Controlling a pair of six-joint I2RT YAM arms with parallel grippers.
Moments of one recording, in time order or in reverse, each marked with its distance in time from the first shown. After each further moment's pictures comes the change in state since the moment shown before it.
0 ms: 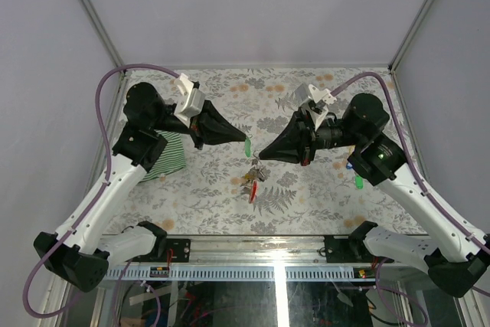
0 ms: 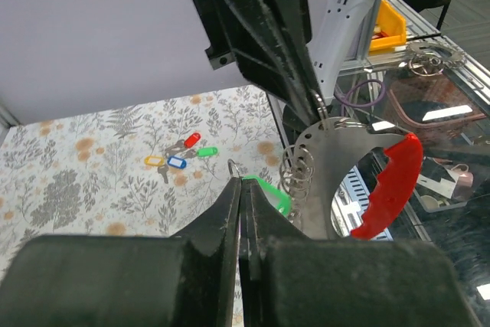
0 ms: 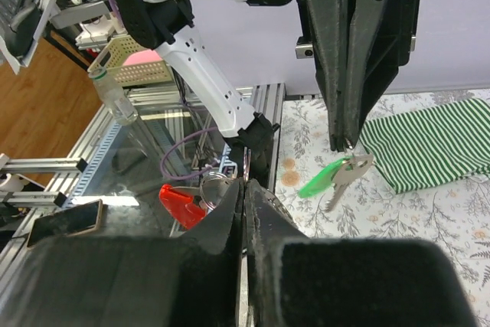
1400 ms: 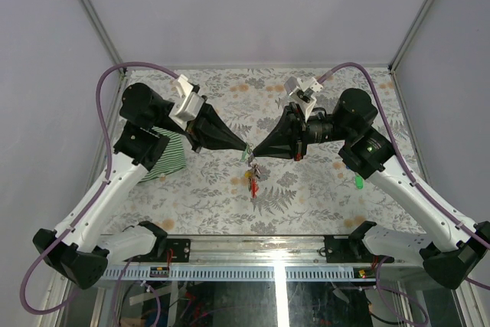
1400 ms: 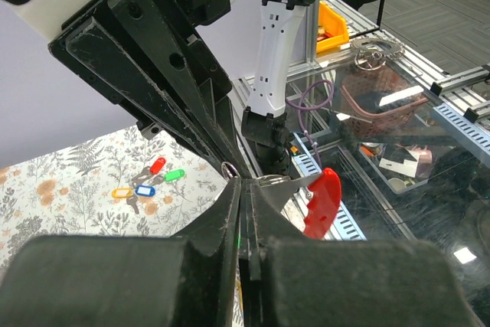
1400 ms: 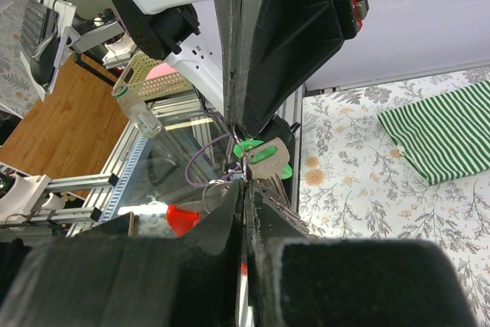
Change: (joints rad) left arm -0.051 0.020 0.048 0.169 0.137 -0.153; right arm 0.000 0.074 0.002 0.086 -0.011 0.165
